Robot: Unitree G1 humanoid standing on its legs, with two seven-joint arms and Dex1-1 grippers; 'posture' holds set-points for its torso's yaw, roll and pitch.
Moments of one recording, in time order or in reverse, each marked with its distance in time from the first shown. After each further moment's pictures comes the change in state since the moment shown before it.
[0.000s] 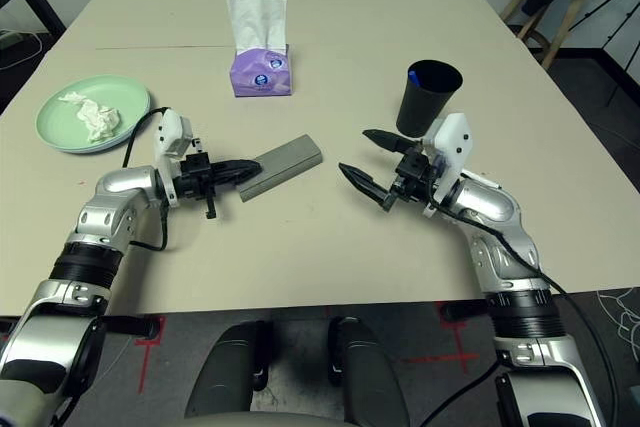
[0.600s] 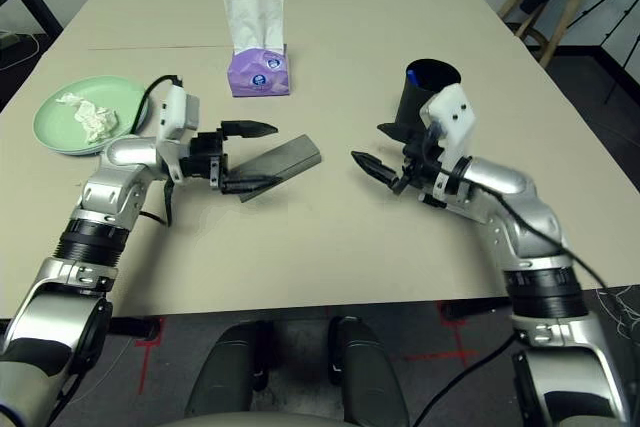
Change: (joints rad) left arm -0.065 -0.062 -0.080 -0.106 -0.019 -0.101 -0.141; right arm -0.178 -0.293 0.094 -0.178 -0.032 0.552 -0.037
